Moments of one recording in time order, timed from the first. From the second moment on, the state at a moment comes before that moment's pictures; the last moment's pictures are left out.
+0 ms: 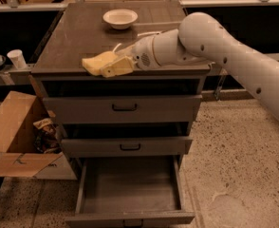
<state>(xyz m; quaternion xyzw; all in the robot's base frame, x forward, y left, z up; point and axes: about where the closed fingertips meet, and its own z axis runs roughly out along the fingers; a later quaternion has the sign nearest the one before) 0.660 0.061 0.876 -0.45 0.71 0.32 0.44</state>
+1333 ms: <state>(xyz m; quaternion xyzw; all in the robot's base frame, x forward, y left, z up) 0.564 0.020 0.740 -0.54 0.73 0.29 0.32</state>
